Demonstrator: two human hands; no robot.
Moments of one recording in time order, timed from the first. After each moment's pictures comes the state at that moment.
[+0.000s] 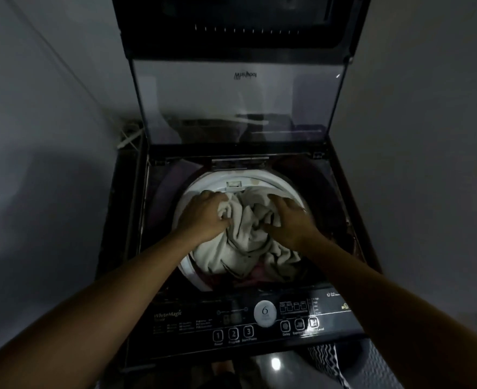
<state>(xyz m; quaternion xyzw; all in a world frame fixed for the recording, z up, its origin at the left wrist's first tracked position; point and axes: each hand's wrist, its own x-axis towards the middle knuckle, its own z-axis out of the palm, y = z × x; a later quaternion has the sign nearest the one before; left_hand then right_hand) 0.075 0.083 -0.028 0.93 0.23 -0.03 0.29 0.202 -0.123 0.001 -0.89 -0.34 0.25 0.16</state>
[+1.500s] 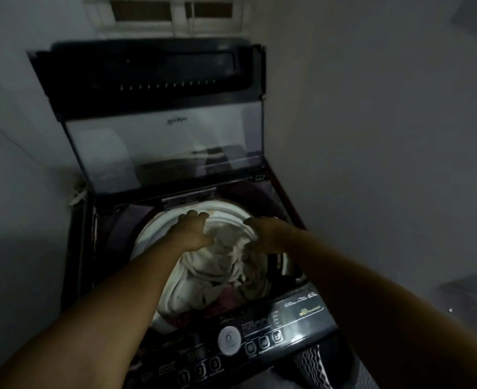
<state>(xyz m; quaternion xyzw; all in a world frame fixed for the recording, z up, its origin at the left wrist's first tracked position) 0.154 0.056 0.000 0.94 0.17 -0.20 0.22 0.243 -0.160 0.044 -0.89 -0.35 0.29 0.02</state>
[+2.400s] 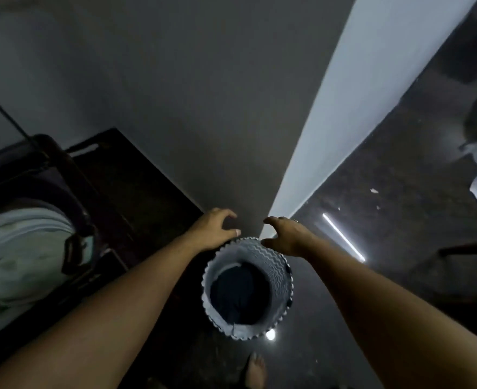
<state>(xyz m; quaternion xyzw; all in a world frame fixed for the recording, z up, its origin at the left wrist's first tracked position) 0.256 -0.423 -0.025 0.92 -0.09 -0.23 0.32 0.242 -0.652 -0.010 -0.95 -0.05 0.29 0.13</state>
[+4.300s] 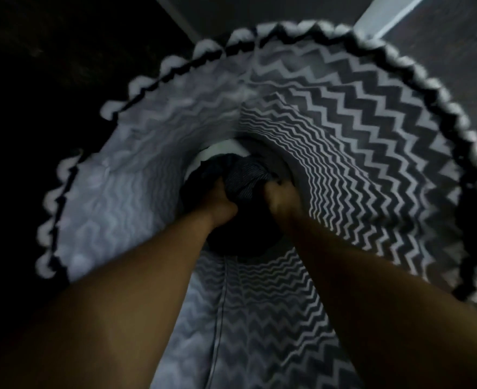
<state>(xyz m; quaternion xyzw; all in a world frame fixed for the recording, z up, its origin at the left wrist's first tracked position) 0.226 -0.490 -0.677 0.78 0.19 -0.47 0.38 0.232 -0.640 -0.649 -0.77 0.38 0.33 0.40</state>
